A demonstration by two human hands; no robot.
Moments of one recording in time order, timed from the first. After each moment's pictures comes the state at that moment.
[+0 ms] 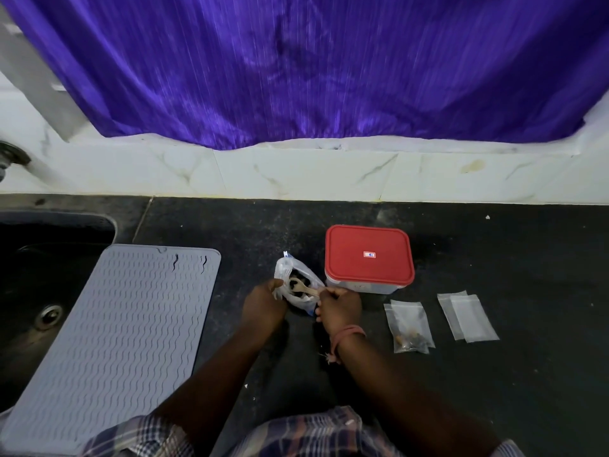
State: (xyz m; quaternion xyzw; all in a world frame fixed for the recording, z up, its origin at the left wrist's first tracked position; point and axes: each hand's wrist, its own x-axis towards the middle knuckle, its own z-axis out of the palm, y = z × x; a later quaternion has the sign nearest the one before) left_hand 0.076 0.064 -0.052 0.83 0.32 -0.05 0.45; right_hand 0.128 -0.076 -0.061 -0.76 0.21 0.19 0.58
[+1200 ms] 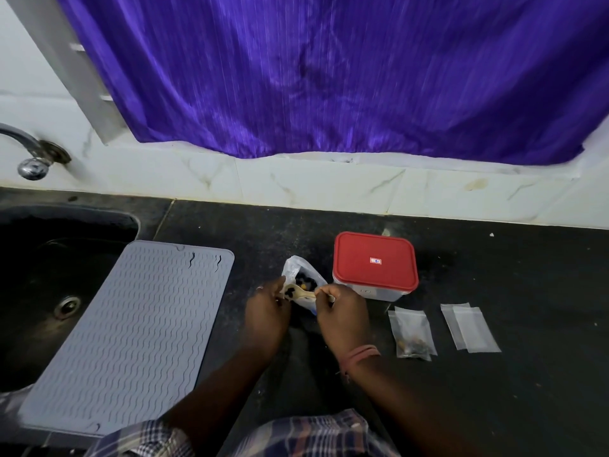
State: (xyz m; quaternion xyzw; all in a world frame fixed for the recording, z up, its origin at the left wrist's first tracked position) left_hand 0.038 0.050 -0.036 0.87 0.26 0.11 0.41; right_hand 0.088 -0.088 -0.006 -0.89 -0.12 0.03 0.44
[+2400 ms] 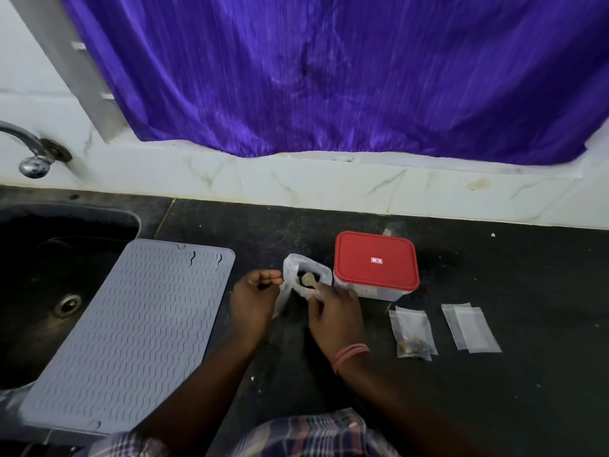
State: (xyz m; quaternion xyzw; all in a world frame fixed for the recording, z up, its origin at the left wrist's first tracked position) left_hand 0.039 0.063 0.006 0.72 0.37 0.12 0.57; right_hand 0.091 -0.083 -0.032 -0.94 -0.20 -0.01 0.27
